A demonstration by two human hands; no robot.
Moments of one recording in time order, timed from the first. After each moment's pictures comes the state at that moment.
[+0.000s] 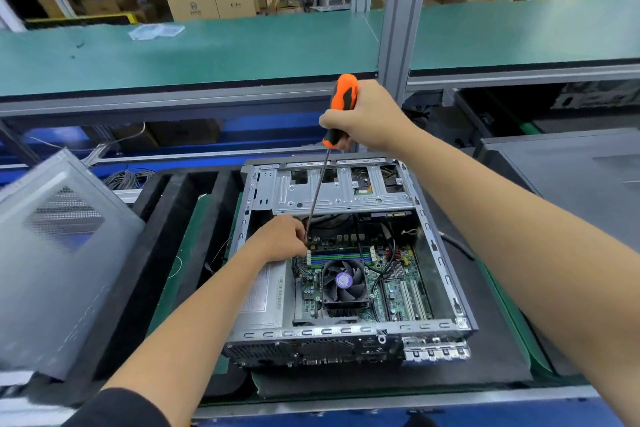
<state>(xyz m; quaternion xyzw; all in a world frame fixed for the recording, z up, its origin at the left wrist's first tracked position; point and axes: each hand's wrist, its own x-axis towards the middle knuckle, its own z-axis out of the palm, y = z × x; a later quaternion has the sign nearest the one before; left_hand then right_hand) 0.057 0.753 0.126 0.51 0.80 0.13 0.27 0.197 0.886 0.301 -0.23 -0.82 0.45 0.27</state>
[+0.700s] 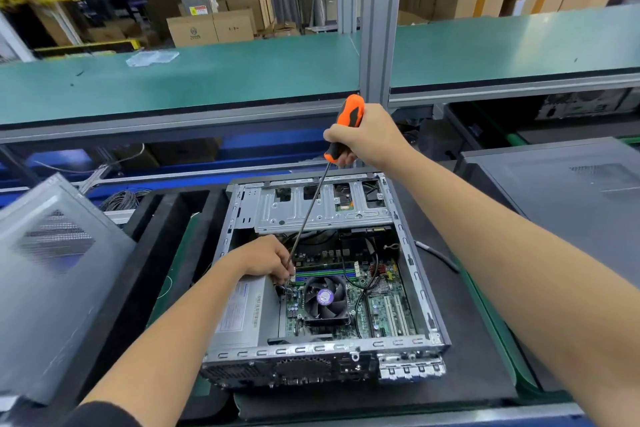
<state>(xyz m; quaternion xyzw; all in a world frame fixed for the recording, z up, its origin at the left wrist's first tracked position) 0.053 0.756 0.127 0.46 0.76 0.17 0.43 0.235 0.911 0.296 -0.25 -0.78 0.50 0.30</state>
